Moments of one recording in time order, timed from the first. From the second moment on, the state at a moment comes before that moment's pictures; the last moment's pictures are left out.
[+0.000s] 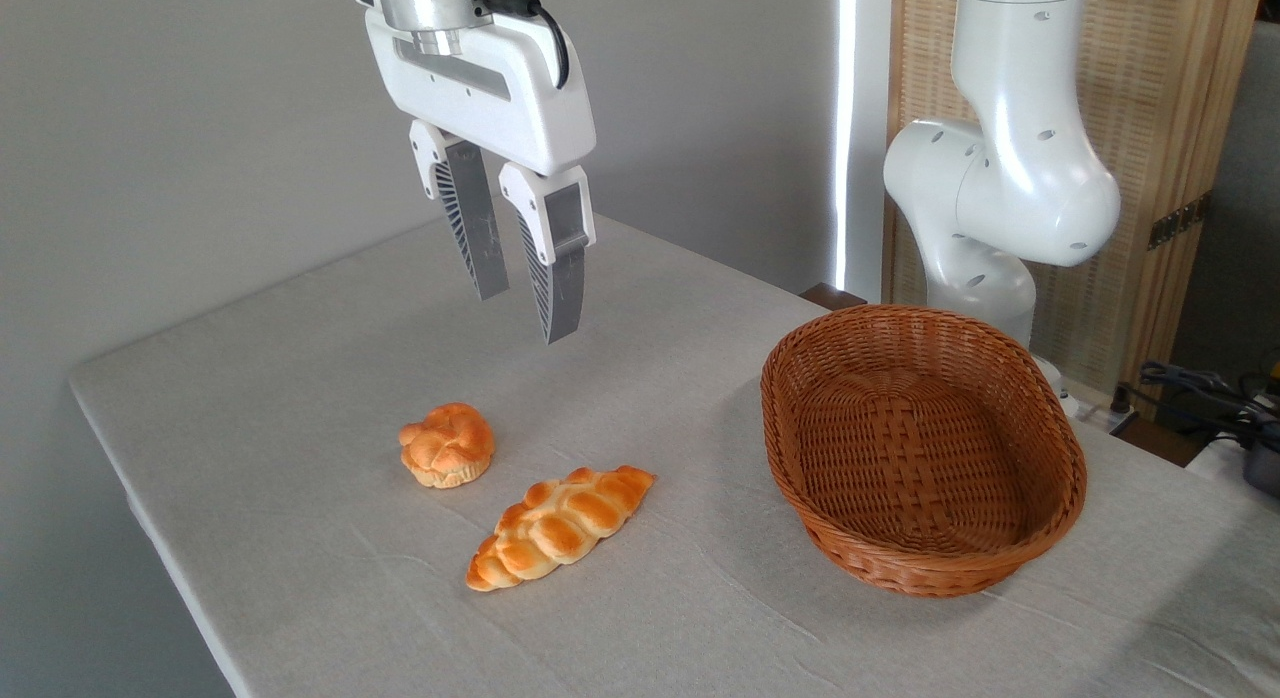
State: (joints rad) arm -0.11 -0.04 0.05 -1.61 -0.02 1.58 0.74
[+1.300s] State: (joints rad) arm -0.15 0.06 -0.13 -1.81 -0.08 1.85 0.68
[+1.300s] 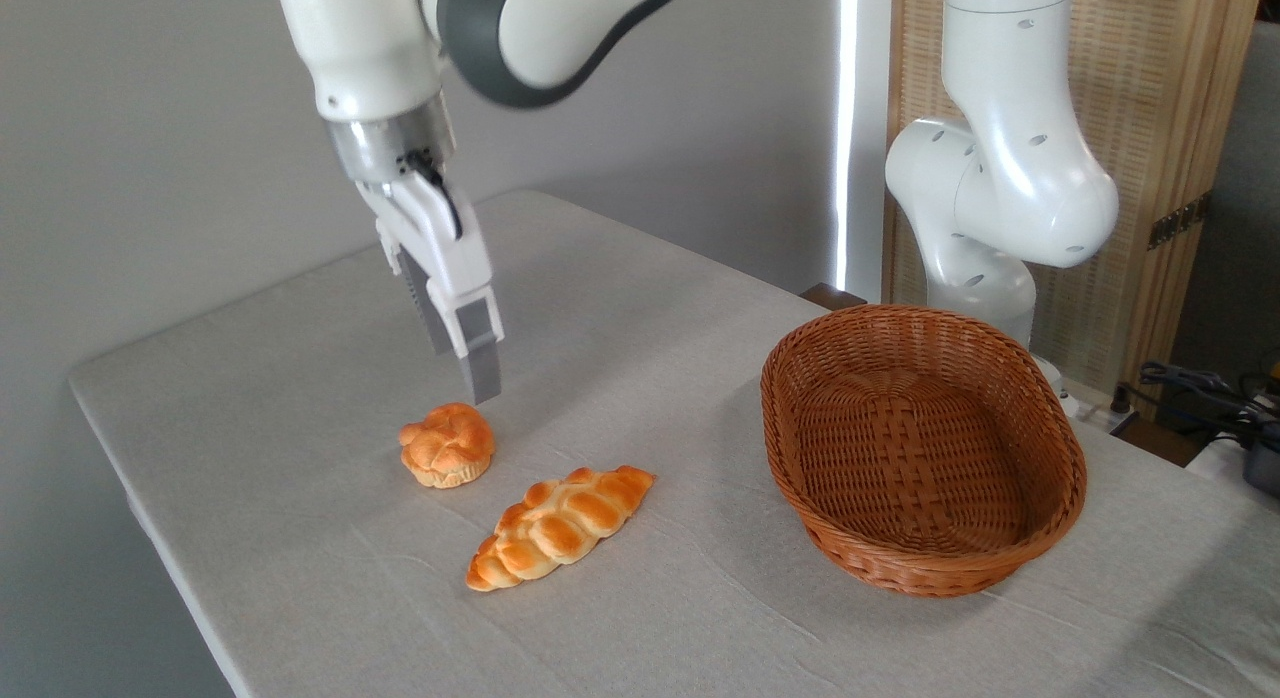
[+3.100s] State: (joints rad) arm -0.21 0.12 -0.18 -1.96 0.03 2.13 0.67
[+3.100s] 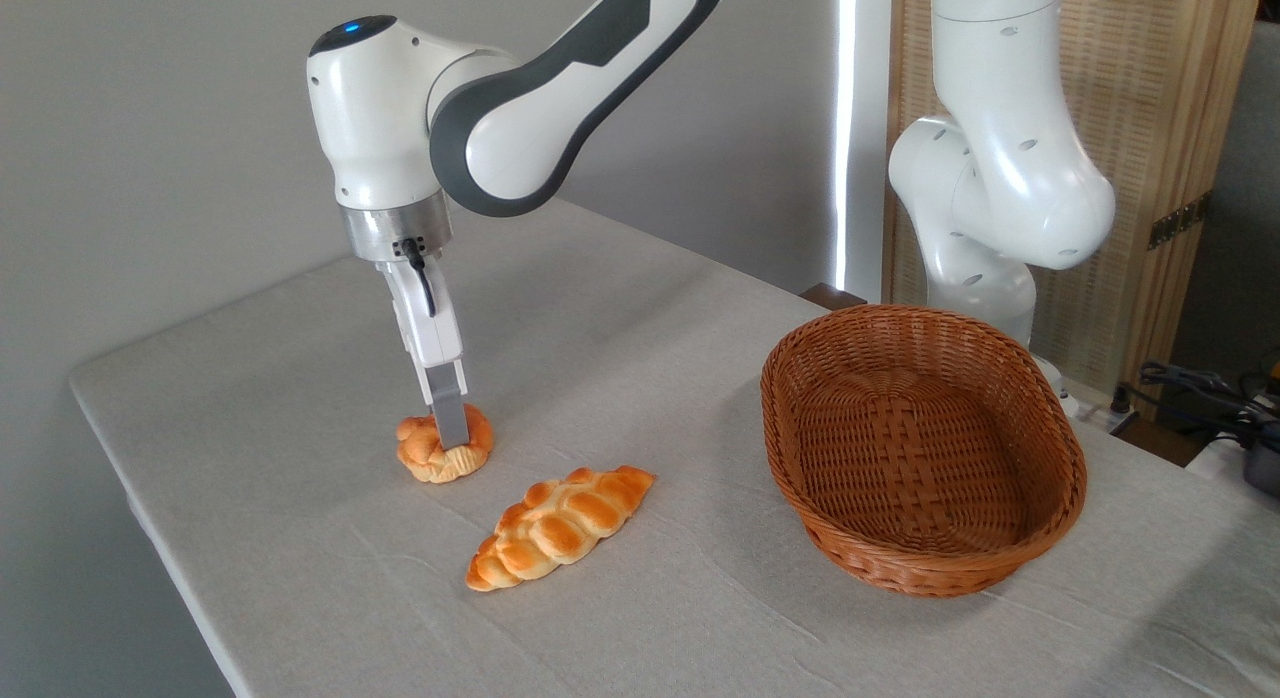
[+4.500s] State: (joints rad) arm -0.20 -0.63 0.24 -2.41 0.05 1.51 1.40
